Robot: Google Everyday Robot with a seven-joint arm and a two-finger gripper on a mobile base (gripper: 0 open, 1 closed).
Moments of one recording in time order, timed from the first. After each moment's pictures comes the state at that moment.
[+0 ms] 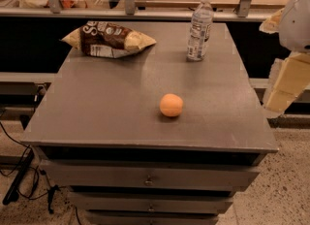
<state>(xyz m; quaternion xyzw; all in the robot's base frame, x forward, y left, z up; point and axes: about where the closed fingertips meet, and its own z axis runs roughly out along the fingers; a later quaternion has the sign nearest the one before) 0.438 -0.213 0.989 -0.60 0.78 -0.05 0.18</state>
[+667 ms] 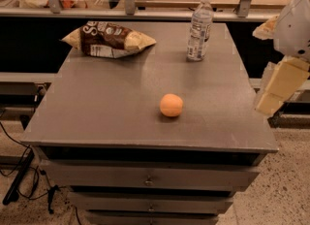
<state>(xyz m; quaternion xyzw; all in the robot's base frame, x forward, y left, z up) 0.440 -0.202 0.978 -0.59 0.78 -0.01 0.20</state>
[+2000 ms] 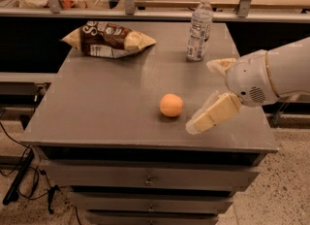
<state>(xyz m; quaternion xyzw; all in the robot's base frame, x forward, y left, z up) 0.459 -0.108 0.912 -0.50 0.75 0.22 0.38</state>
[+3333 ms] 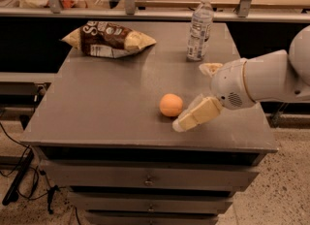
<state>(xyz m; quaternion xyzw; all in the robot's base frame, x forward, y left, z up) 0.488 -0.095 0.880 -0.49 0.75 0.19 0.40</state>
